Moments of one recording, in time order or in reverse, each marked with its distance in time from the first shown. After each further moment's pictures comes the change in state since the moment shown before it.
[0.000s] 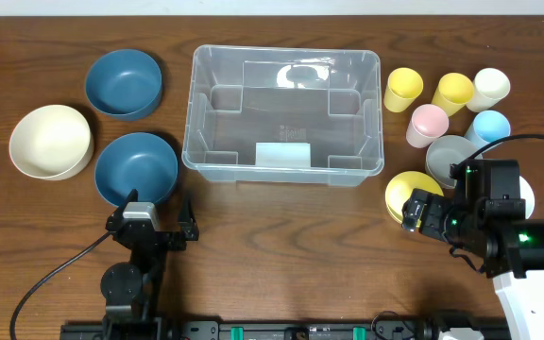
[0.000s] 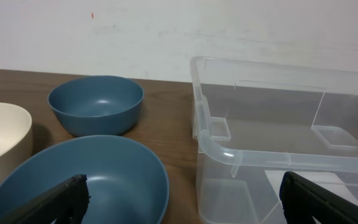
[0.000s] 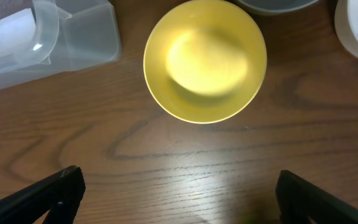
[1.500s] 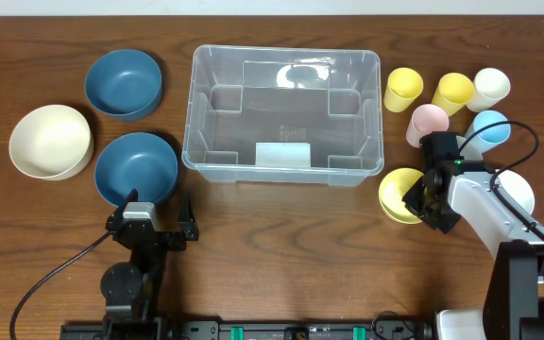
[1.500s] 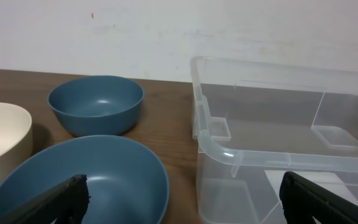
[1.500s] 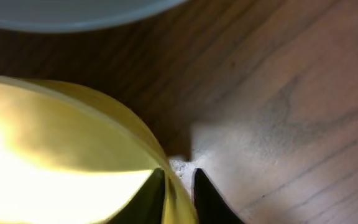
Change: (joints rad) left arm 0.000 0.000 0.000 0.000 0.000 0.000; right arm -0.006 0.622 -0.101 0.368 0.248 0.429
